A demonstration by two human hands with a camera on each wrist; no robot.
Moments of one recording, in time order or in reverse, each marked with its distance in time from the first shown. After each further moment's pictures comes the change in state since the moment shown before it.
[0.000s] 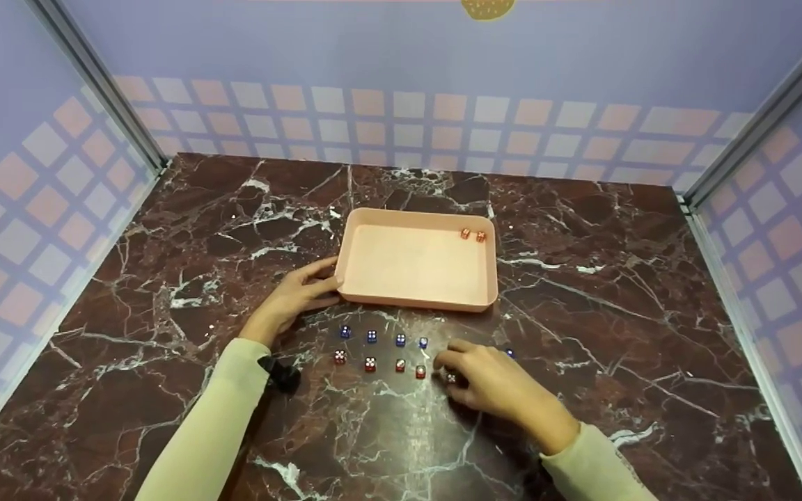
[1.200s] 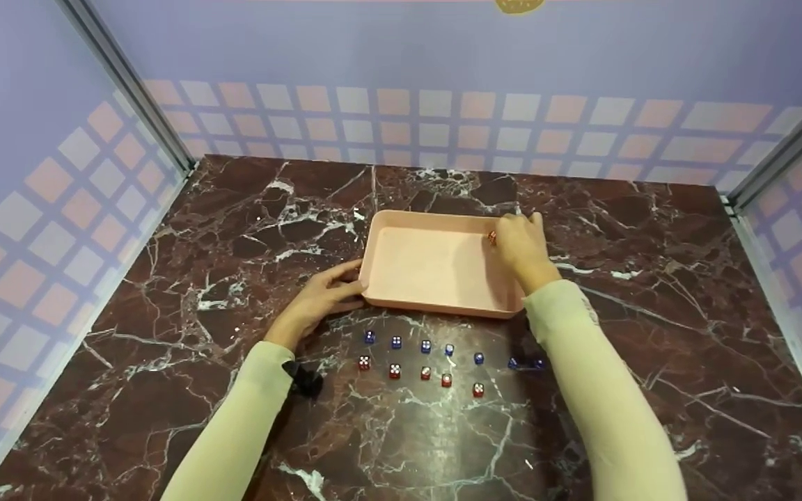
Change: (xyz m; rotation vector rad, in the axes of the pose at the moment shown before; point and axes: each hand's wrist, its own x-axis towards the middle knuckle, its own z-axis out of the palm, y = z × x) left_hand 0.002 0.000 0.000 0.010 0.001 0.001; right_hand 0.139 0.127 -0.061 -0.249 0.196 0.381
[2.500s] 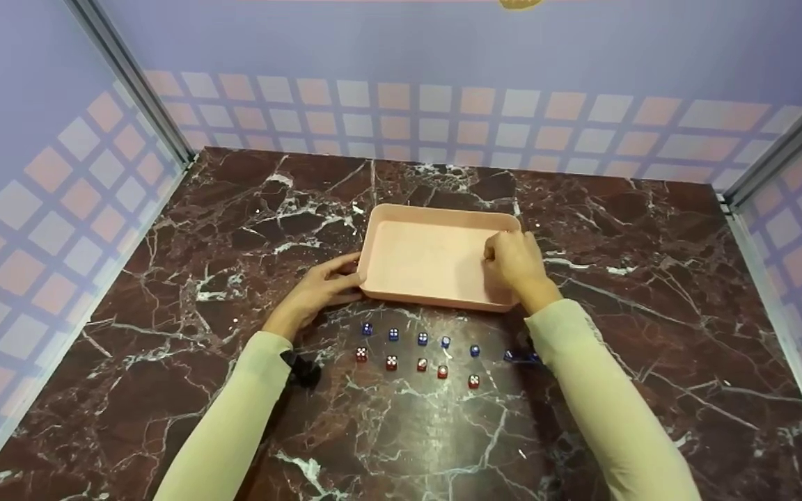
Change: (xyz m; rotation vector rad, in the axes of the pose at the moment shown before) left_hand 0.000 -0.001 -0.003 0.008 0.004 -0.012; right_hand -0.029 -0.007 0.018 0.114 0.082 -0.026
